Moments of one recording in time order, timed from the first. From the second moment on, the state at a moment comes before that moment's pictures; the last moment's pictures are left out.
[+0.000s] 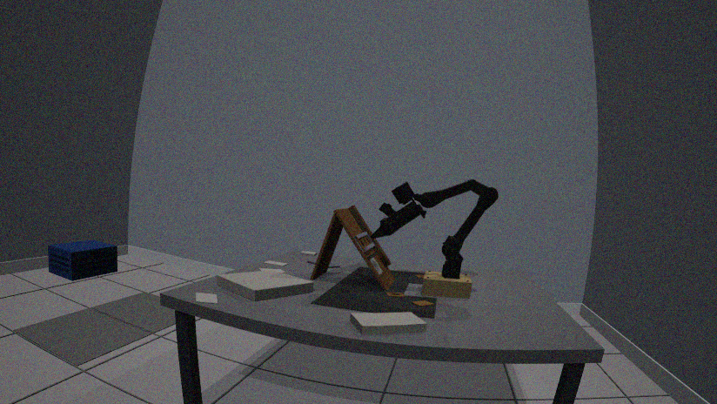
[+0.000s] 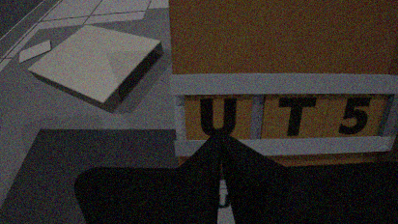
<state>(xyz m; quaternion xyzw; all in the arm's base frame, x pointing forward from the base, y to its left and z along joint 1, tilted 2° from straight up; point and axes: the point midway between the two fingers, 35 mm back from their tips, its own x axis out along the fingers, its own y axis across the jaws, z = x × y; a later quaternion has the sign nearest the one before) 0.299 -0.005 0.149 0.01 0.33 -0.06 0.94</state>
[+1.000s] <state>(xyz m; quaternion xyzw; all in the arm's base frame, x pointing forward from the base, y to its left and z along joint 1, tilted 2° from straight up) 0.332 0.024 0.156 0.03 0.62 -0.05 0.78</state>
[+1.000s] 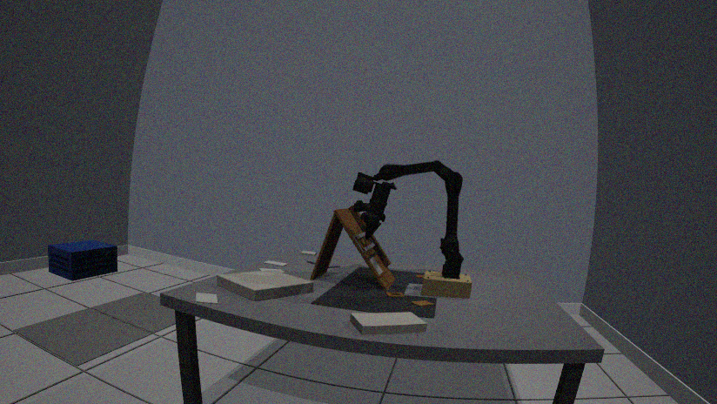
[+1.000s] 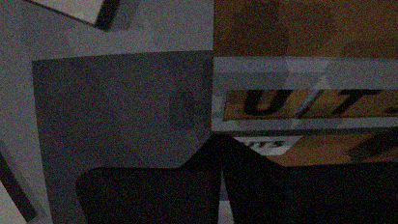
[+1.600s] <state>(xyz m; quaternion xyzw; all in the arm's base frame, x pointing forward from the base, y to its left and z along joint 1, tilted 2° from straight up) 0.339 0.023 0.150 0.03 0.63 -0.05 0.78</state>
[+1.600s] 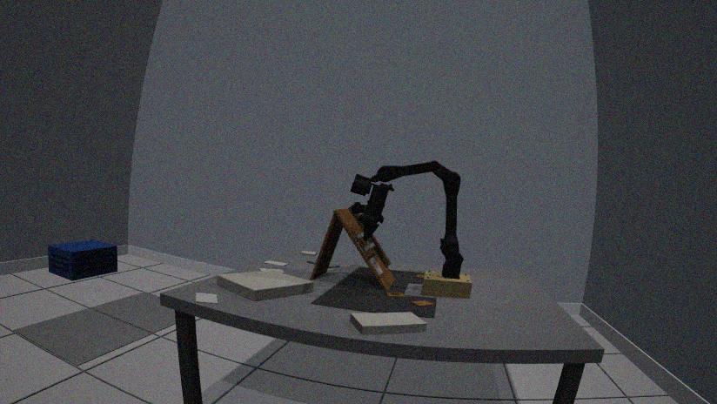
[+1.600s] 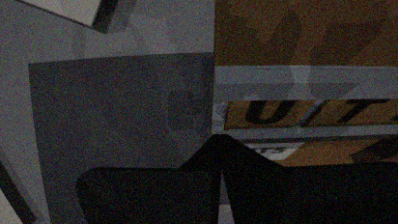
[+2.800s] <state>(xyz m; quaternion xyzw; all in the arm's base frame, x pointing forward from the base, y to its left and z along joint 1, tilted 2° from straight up) 0.353 0.022 0.140 0.03 0.62 -0.06 0.78</state>
